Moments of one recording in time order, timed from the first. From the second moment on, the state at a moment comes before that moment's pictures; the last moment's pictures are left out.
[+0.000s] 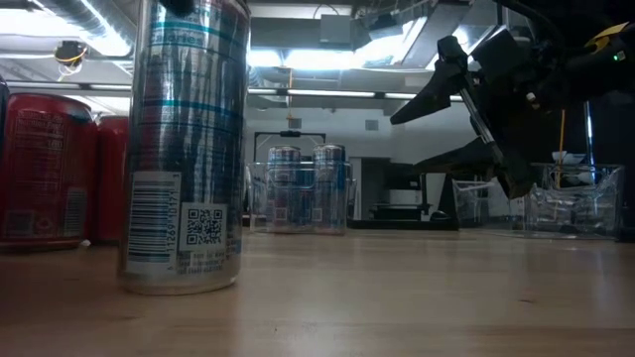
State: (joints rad) left arm -0.55 1.72 1.28 -0.52 -0.23 -0.34; right arm 0.30 1.46 0.43 0.65 0.56 -1.08
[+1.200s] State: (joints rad) left arm -0.38 1.54 1.45 -0.62 -0.38 -0.16; right arm 0.30 1.46 0.43 0.66 0.59 -1.08
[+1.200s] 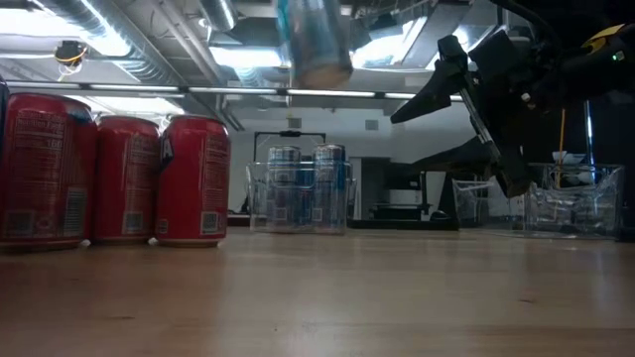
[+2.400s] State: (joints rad) left arm 0.43 1.61 1.46 -0.40 -0.10 0.00; right arm 0.30 1.46 0.43 0.60 0.66 -1.04
